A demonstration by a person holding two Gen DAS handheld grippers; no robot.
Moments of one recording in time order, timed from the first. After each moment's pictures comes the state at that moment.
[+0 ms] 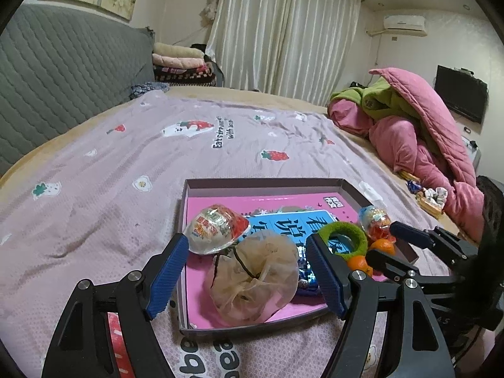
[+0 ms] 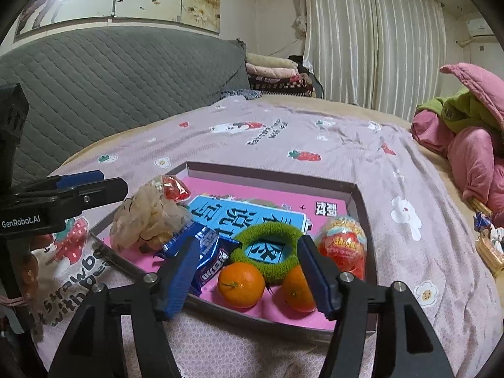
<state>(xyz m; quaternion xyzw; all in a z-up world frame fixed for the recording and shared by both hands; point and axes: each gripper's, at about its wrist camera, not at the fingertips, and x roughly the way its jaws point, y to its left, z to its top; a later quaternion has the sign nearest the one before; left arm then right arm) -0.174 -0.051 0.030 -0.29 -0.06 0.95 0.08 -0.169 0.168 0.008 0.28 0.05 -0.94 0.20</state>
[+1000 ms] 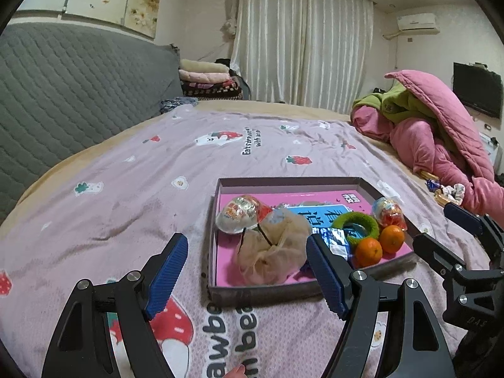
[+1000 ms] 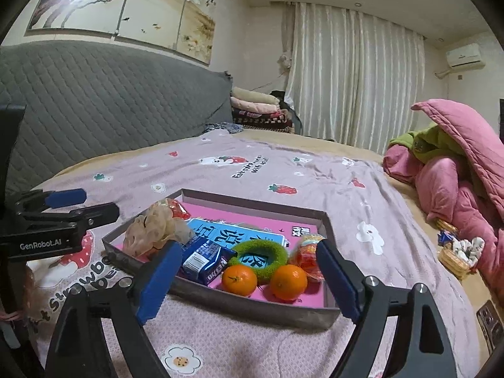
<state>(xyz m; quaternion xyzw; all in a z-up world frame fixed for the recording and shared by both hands) -0.112 -0.049 0.033 -0.26 -0.03 0.97 0.01 -0.106 0.170 0.031 0.20 0.07 -0.97 0.14</state>
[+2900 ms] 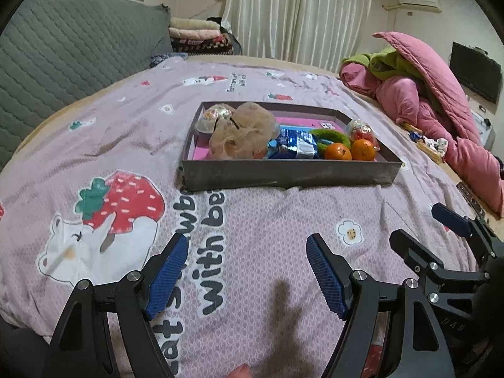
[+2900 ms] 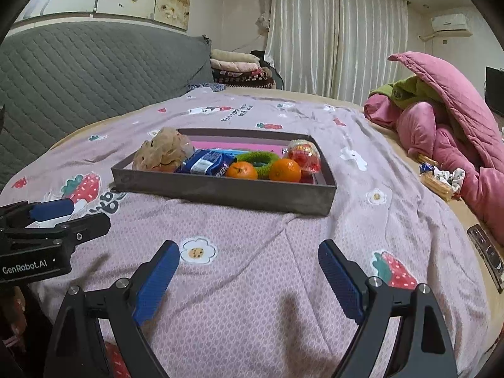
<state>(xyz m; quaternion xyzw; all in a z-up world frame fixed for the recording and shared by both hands) -0.049 -0.023 -0.014 -0.36 -0.04 0.93 0.03 -0.039 0.177 -0.016 0.29 0.05 -0.95 0.10</state>
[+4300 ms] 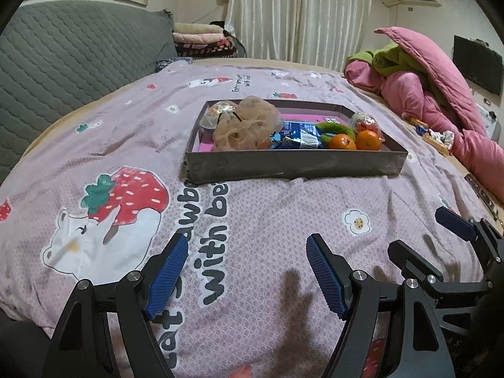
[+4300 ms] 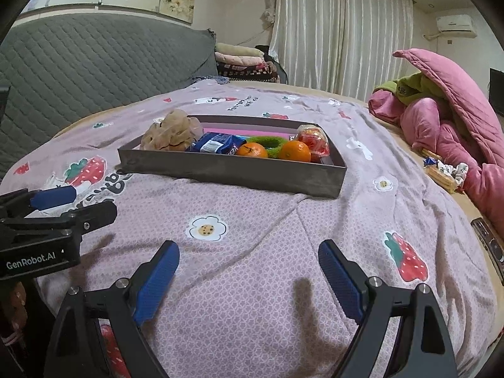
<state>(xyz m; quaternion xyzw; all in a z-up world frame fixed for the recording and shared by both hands) -0.042 -0.017 -0.023 -0.35 -0.02 0.94 0.01 -0.028 0.169 -0.030 0.30 0.06 -0.95 0.10</state>
